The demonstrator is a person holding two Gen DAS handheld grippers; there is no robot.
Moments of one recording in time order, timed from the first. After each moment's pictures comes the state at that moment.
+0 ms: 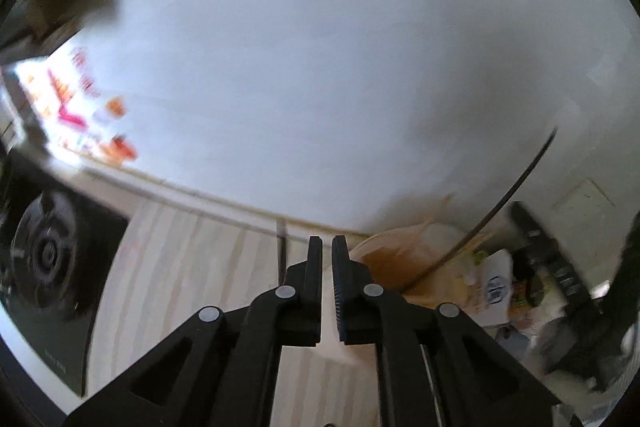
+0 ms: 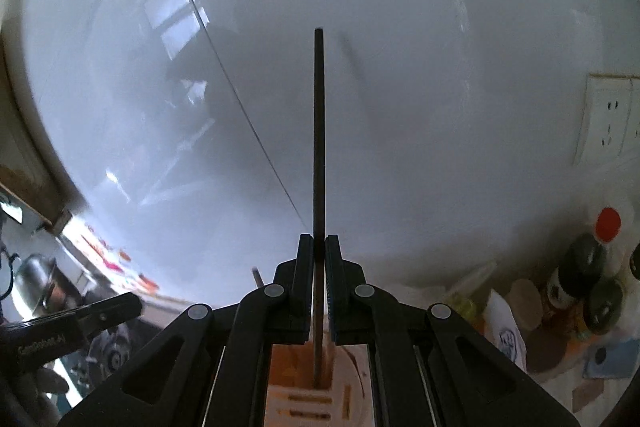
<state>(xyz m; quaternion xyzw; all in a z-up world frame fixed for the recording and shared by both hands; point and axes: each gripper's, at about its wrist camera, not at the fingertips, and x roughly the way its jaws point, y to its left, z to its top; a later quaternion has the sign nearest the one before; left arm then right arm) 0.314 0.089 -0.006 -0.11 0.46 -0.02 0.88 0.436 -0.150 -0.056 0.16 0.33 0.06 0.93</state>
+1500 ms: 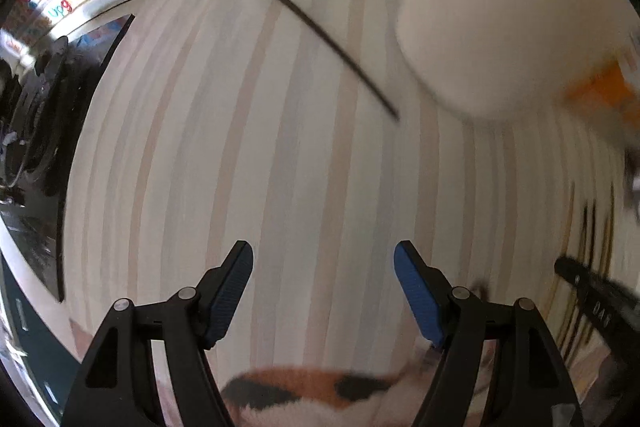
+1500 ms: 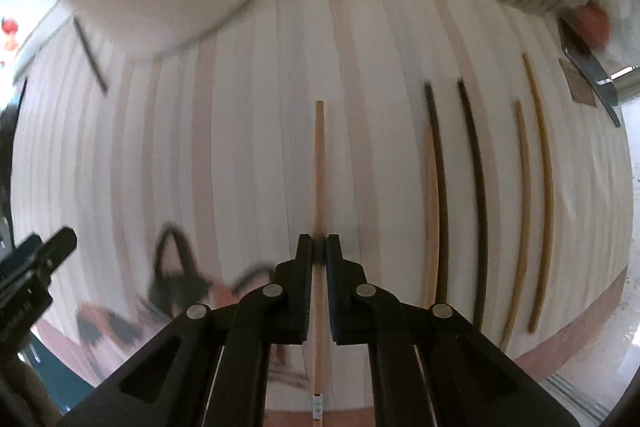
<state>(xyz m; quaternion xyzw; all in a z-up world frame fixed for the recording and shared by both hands) 0.218 0.065 -0.233 -0.04 0.64 0.02 0.76 0.246 -0.152 -0.325 0.08 0.69 -0.06 0.72</state>
